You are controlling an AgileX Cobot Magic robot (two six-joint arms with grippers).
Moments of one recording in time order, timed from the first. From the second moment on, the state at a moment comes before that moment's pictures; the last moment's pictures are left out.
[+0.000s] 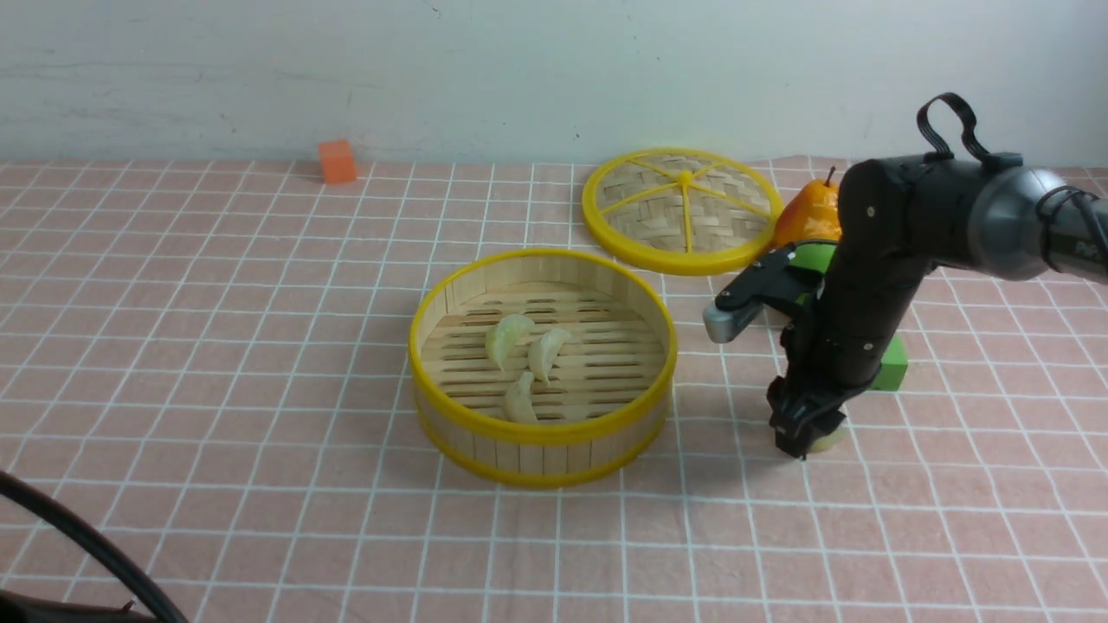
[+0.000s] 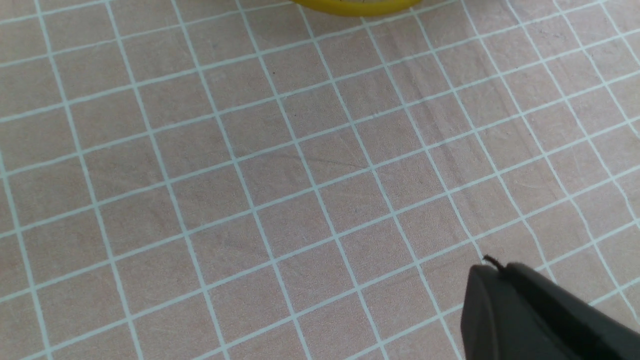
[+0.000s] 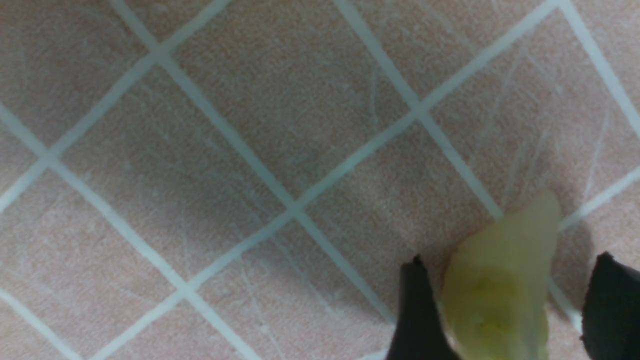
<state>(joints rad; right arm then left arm) 0.24 2.15 -1.64 0.10 1.00 -0.59 -0.52 0.61 -0.69 -0.08 0.93 -0.14</state>
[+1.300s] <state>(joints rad) 0.53 2.26 -1.97 0.14 0.96 -0.24 -0.52 0.61 -0.69 -0.09 0.93 -0.14</state>
